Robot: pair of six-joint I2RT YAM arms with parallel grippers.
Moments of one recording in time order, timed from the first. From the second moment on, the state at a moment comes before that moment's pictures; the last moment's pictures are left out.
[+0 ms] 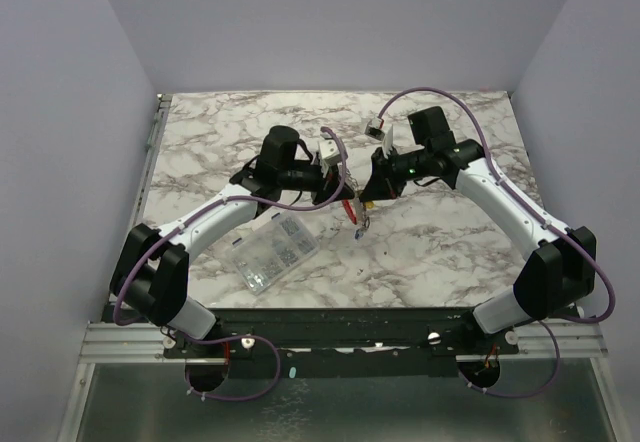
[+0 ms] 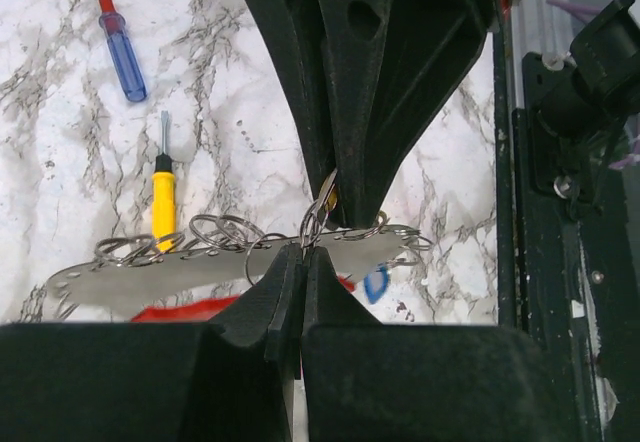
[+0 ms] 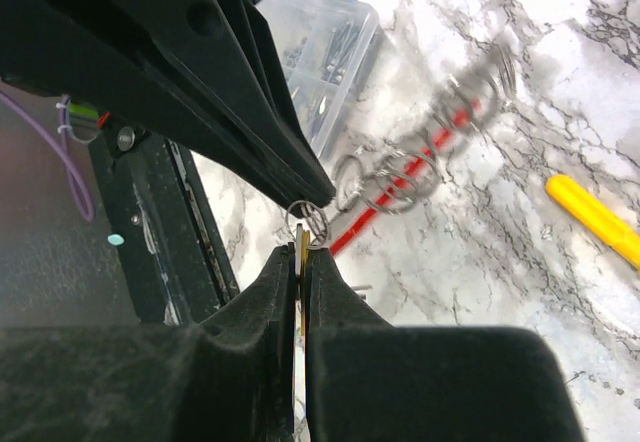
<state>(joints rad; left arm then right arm) -0.58 1.50 1.07 0.01 0.83 0.18 0.43 1.50 1.32 -0.69 -0.81 -0.19</state>
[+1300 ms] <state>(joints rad) -0.49 1.47 0.92 0.38 0.98 -0.15 0.37 1.50 1.33 -0.66 -0.88 -0.18</state>
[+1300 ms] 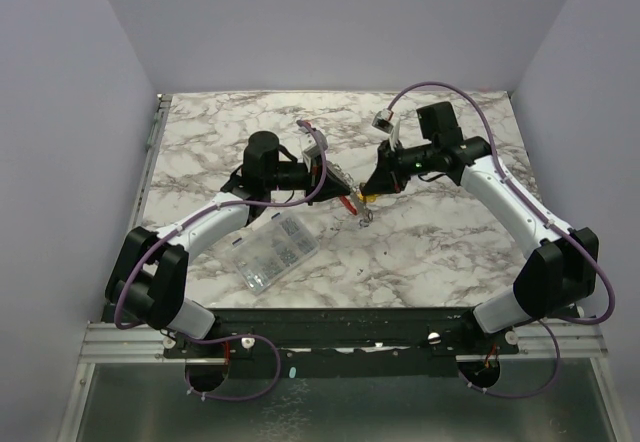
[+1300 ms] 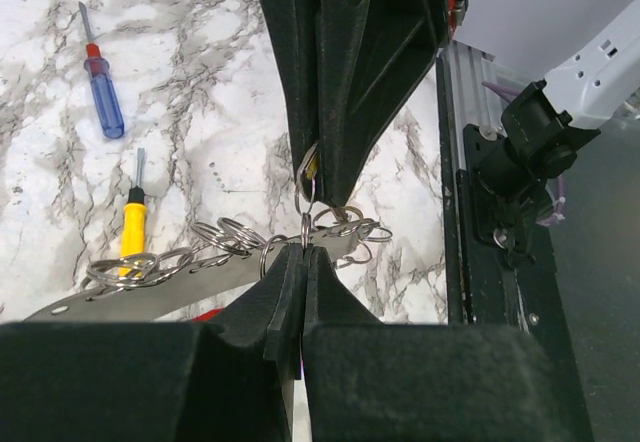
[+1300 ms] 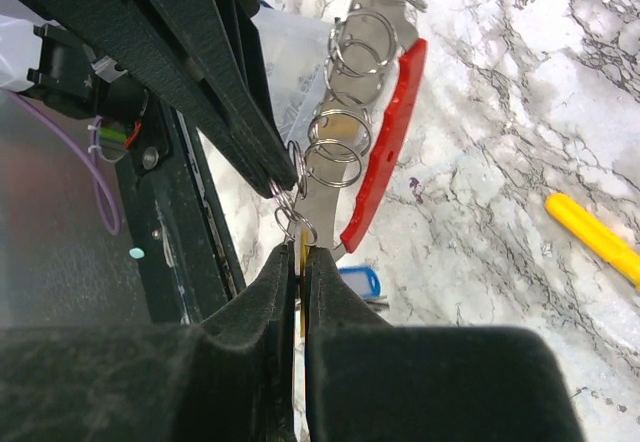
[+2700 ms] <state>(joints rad) -0.62 1.52 1.06 0.09 0.82 0.21 0.35 1.53 1.33 -0.73 -0.88 -0.17</state>
